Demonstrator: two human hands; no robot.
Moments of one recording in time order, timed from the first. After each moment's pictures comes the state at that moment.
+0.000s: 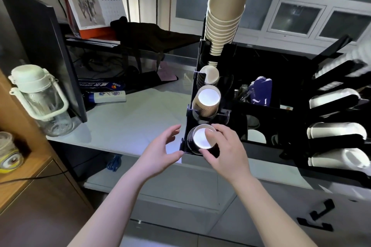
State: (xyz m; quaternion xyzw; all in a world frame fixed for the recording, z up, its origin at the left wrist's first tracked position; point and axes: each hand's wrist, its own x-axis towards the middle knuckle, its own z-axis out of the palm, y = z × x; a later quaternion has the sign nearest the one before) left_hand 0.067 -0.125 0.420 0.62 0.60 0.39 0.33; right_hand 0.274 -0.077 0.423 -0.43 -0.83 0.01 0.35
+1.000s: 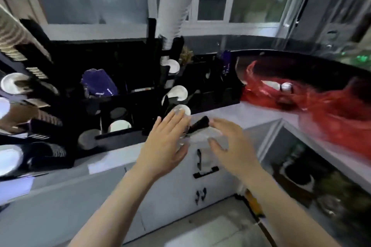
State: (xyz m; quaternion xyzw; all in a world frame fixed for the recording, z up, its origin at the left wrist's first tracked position) left_hand 0.463 -0.134 0.469 0.89 0.36 0.27 0.02; right_hand 0.659 -0.192 0.461 -0.63 -0.67 0.04 0.39
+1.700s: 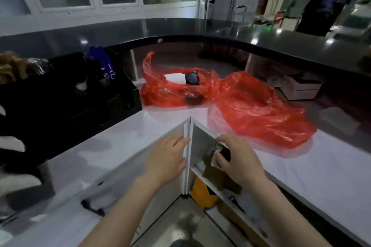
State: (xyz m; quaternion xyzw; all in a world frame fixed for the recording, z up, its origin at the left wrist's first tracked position) left_hand 0.852 -0.082 0.384 0.96 0.22 0.12 0.09; right_hand 1.012 -0.235 0.400 -0.83 -0.50 0.02 0.23
